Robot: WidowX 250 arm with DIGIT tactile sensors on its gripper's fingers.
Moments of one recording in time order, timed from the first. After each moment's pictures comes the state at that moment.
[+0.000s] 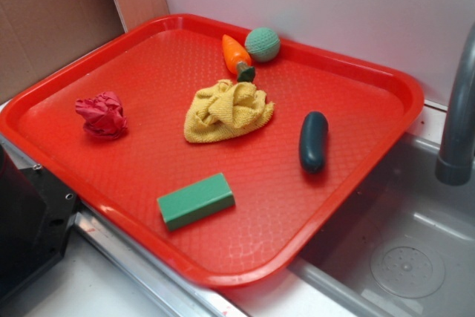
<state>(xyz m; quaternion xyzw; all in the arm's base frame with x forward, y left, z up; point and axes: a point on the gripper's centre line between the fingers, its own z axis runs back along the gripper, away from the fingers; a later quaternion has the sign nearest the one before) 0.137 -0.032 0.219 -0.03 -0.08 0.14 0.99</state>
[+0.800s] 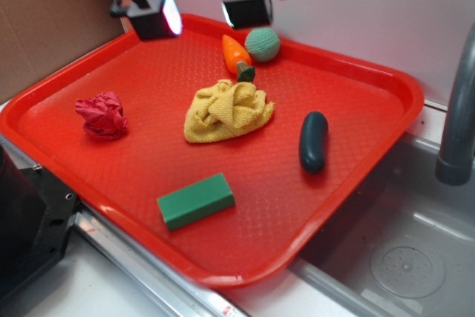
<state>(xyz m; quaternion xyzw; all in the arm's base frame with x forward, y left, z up) 0.220 -0.099 0.135 -0.01 -0.11 0.32 0.94</state>
